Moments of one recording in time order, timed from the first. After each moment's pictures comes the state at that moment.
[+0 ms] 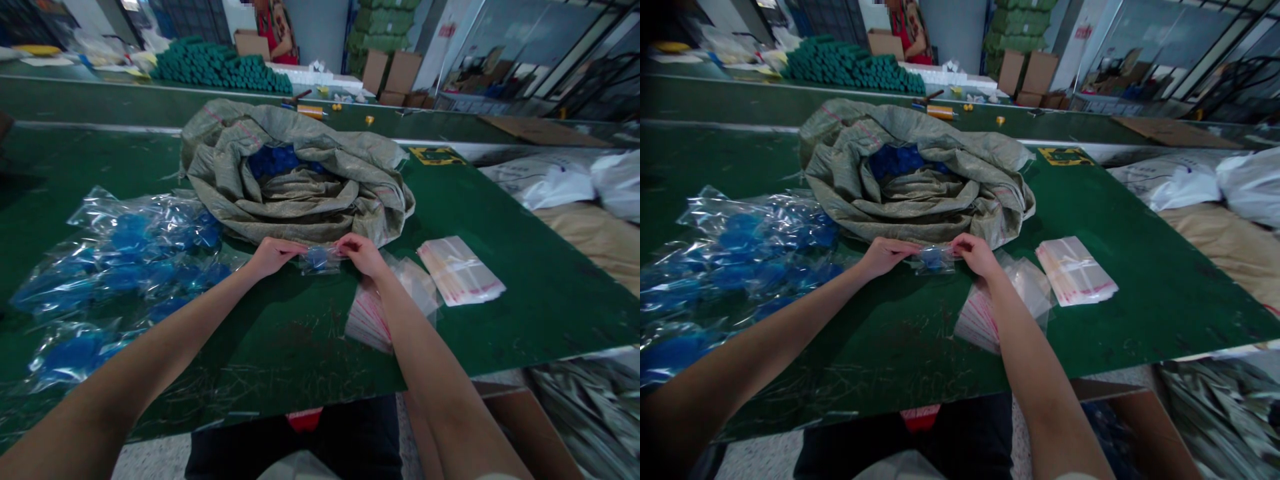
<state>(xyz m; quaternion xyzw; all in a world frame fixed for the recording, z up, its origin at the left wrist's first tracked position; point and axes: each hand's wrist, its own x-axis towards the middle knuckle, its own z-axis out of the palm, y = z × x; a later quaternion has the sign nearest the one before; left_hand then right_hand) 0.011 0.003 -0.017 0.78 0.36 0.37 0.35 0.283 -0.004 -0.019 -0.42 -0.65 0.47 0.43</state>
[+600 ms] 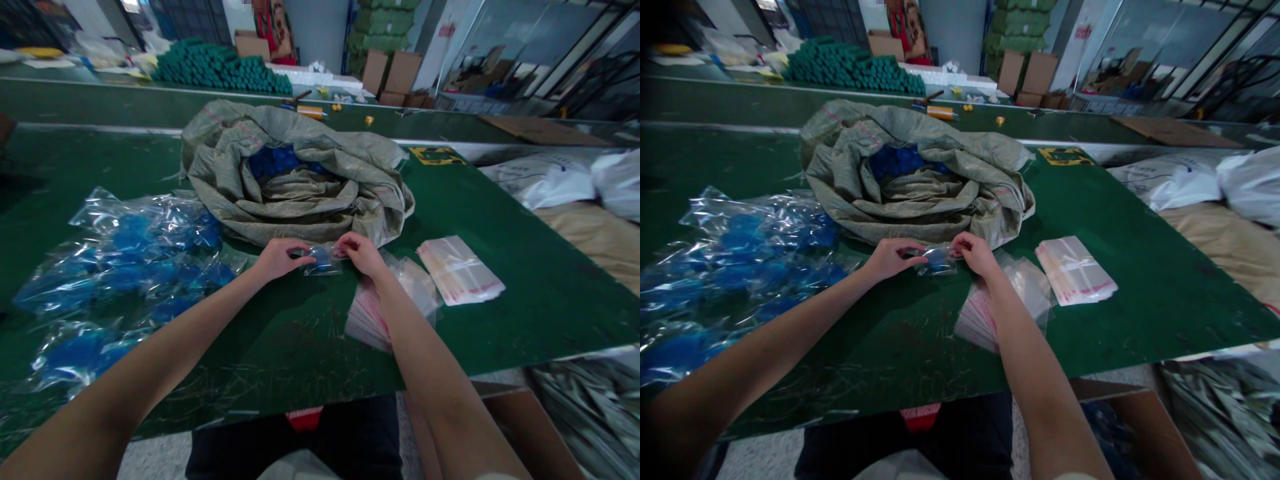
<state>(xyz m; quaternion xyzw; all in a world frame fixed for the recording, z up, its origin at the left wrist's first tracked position) 0.026 -0.010 -0.006 0.83 0.41 0.32 0.20 0.284 0.001 -0.029 -0.43 -0.64 0.46 0.43</state>
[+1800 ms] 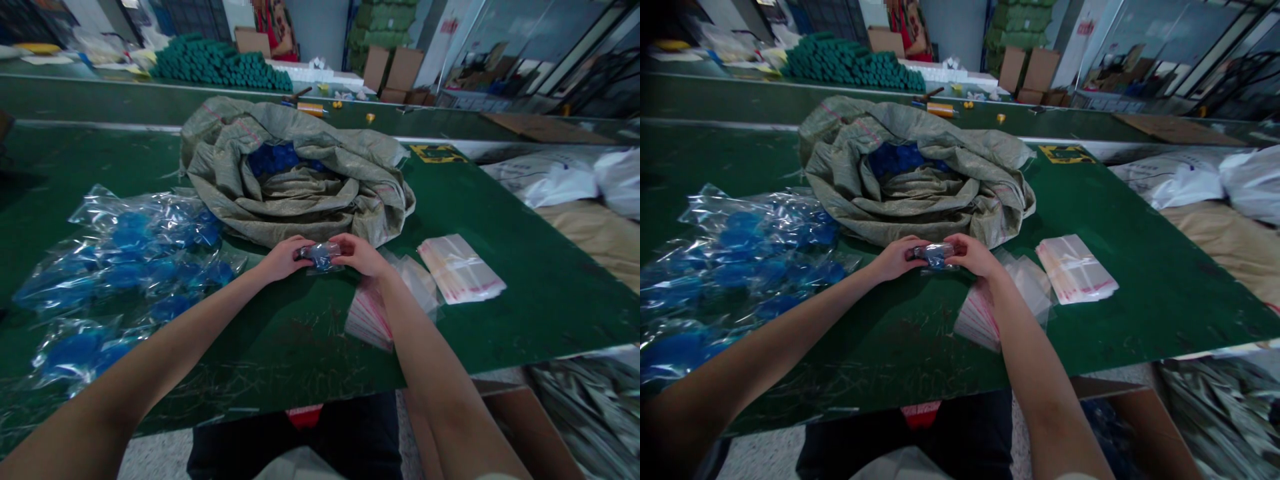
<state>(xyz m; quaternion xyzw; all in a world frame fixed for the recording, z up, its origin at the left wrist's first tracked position) 0.032 -0.005 -0.018 0.84 0.40 0.26 0.26 0.282 -0.008 -0.012 -0.40 -0.66 0.54 0.34</state>
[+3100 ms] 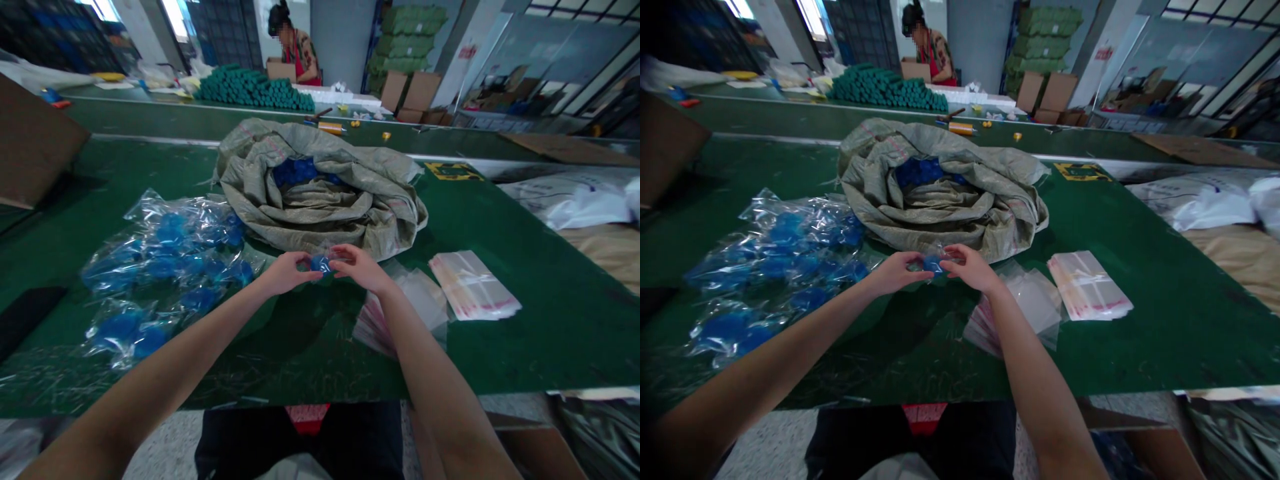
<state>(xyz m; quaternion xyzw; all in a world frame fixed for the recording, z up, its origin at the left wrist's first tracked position) 0.018 -0.052 0.018 0.75 0.52 0.27 0.32 0.244 -0.039 0.022 -0.43 -0.62 0.55 0.36</state>
